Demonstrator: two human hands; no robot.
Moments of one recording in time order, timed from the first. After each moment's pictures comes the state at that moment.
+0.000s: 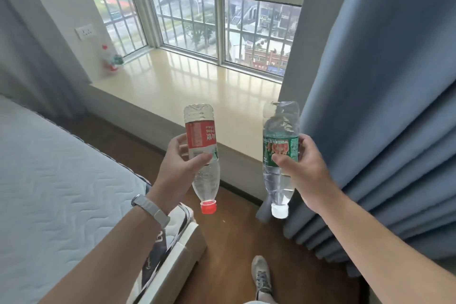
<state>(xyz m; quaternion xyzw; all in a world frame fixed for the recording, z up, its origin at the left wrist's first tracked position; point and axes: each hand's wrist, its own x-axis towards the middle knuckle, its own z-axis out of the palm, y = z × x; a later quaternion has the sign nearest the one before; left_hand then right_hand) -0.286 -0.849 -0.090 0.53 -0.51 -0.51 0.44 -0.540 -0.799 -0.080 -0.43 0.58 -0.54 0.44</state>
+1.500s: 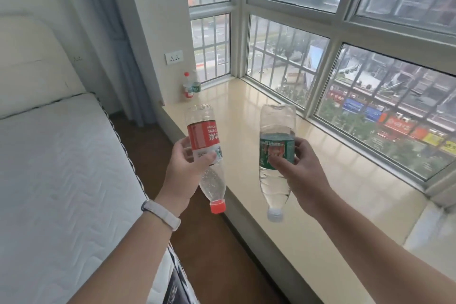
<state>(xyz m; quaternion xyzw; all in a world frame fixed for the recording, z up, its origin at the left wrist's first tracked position) -0.142 -1.254 -0.081 0.61 -0.39 -0.39 0.57 -0.377 -1.293 -0.049 -0.53 0.49 -0.44 0.53</state>
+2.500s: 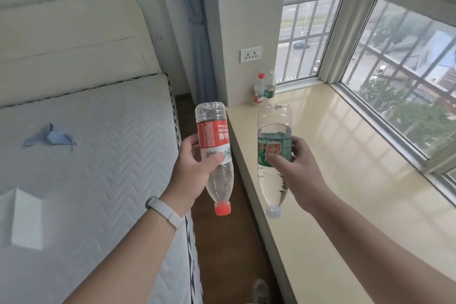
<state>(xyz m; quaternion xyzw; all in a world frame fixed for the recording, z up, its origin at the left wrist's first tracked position) 0.023 -1.453 -0.086 0.72 -0.27 -0.28 0.57 -0.154 -1.579 -0.085 -0.59 0.41 -0.30 0.63</state>
